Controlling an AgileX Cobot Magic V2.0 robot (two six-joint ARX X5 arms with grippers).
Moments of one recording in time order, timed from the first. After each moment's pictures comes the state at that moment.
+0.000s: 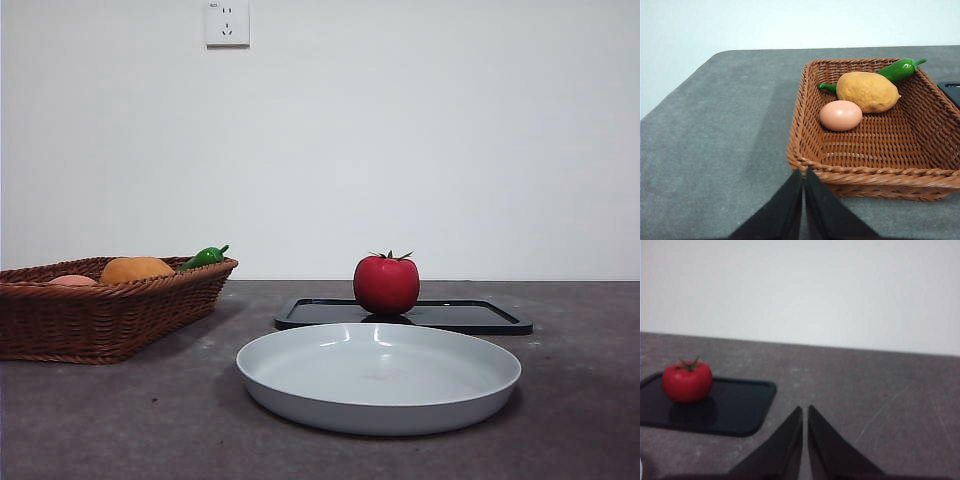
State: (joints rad) left arm 0.02 0.01 0.03 -0.18 0.00 0.04; right arm -0.02 0.01 0.03 0.01 -0.10 0.00
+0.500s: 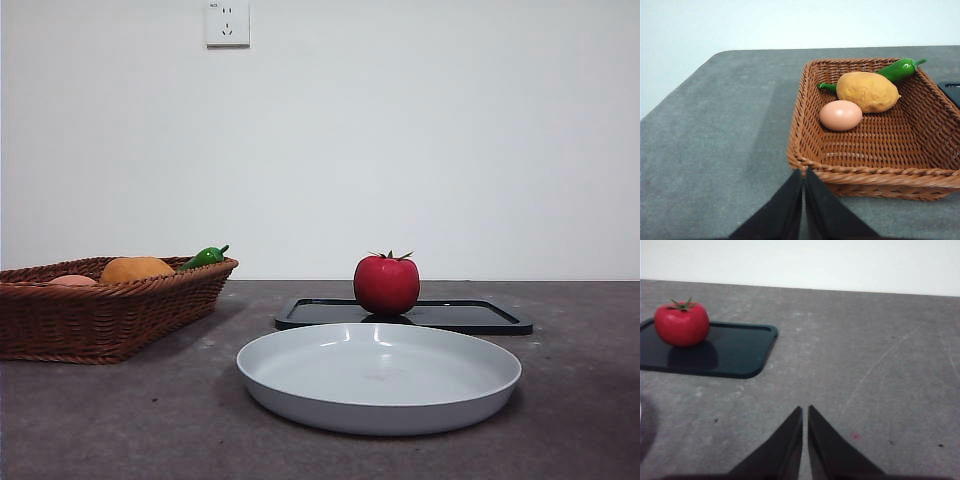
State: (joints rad) left arm 0.02 0.01 0.03 -0.18 0.00 0.04; right arm -0.02 0.01 0.02 -0.17 -0.09 0.01
